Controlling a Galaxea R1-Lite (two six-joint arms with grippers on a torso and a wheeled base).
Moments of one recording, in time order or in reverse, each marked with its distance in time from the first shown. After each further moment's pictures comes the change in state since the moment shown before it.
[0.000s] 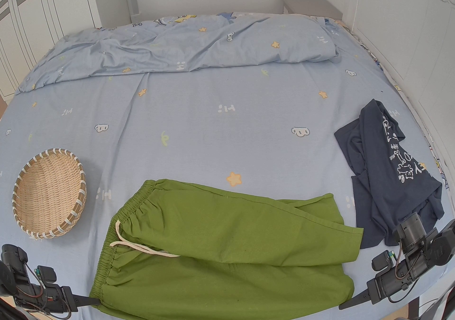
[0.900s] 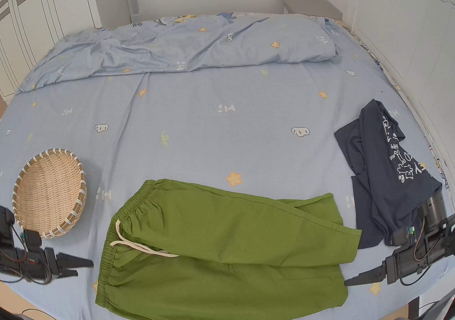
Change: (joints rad) left arm -0.085 -0.101 -0.319 0.283 -0.010 -0.175; right arm -0.080 -0.216 -0.064 0.042 0.001 0.003
